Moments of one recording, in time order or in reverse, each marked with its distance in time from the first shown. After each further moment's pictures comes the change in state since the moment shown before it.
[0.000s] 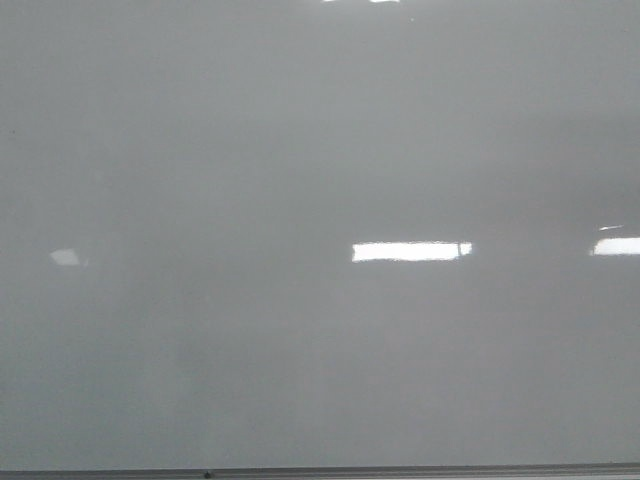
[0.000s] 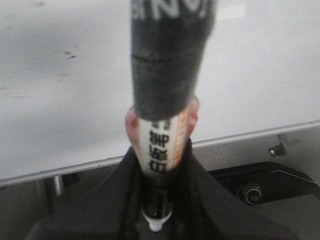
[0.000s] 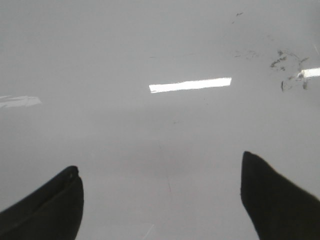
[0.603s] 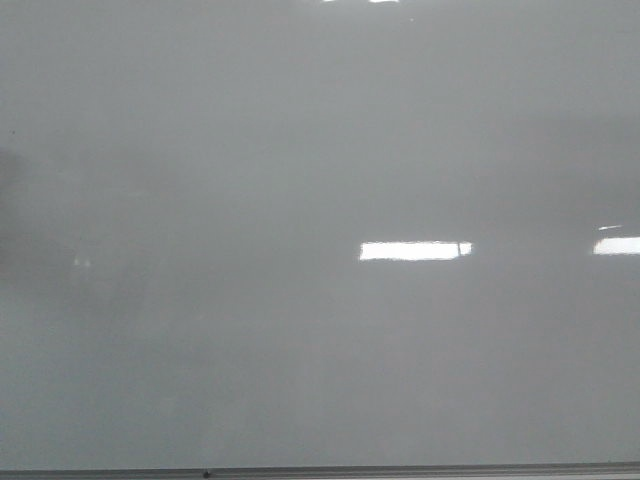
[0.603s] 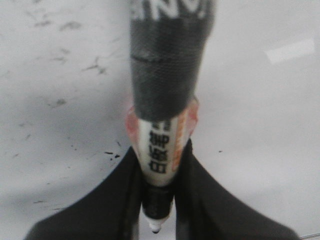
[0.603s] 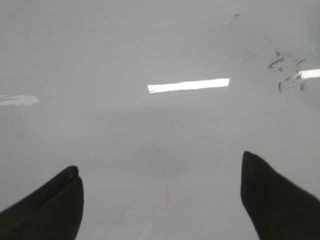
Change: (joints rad) left arm 0.018 0.238 0.162 0.438 -0.647 -0.223; right arm 0.000 -0.005 0.005 -0.013 -0.006 0.000
